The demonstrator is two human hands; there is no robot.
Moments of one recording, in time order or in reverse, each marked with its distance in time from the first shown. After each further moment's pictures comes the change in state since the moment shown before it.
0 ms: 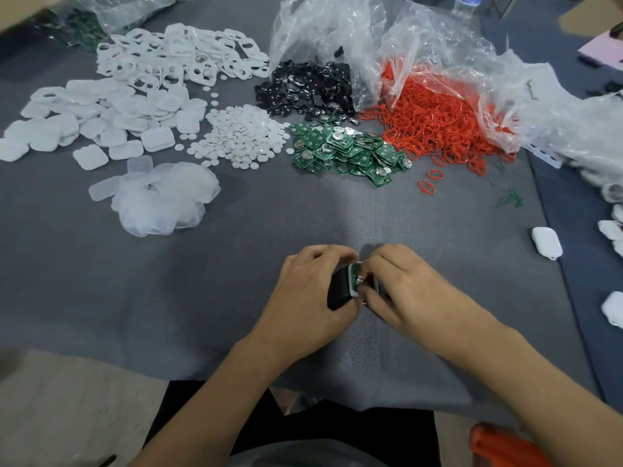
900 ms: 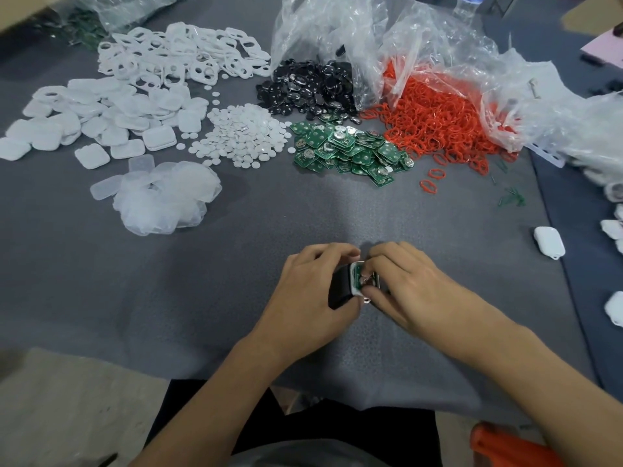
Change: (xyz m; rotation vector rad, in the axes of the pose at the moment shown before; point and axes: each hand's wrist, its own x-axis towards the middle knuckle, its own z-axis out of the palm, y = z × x) left_hand -0.001 0.000 -0.002 -0.015 -0.018 -0.017; right_hand -0.004 0.006 -0.002 -0.030 -0.034 -0.019
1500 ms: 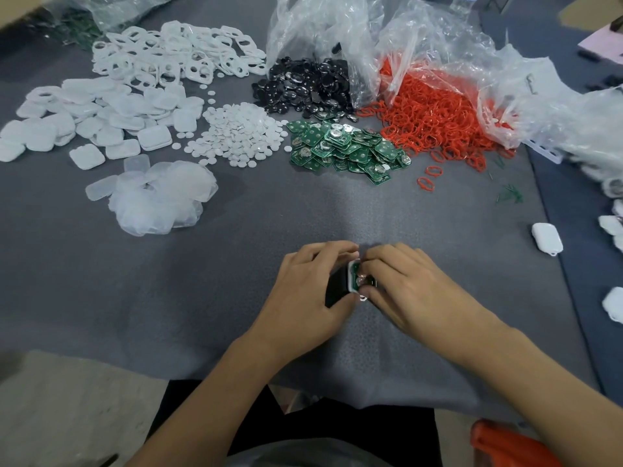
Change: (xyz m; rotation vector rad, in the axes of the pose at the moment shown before) left_hand 0.000 0.002 -0.002 -0.021 -0.016 -0.008; right_hand -0.004 0.004 0.010 -0.081 0.071 -0.031
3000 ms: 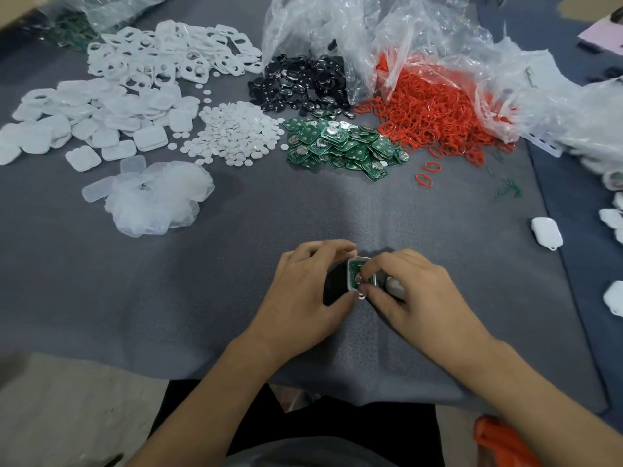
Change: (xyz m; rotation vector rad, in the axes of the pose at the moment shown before) left_hand 0.000 0.000 0.000 0.005 -0.004 0.017; right_hand -0.007 -0.014 0.001 0.327 0.152 0.245
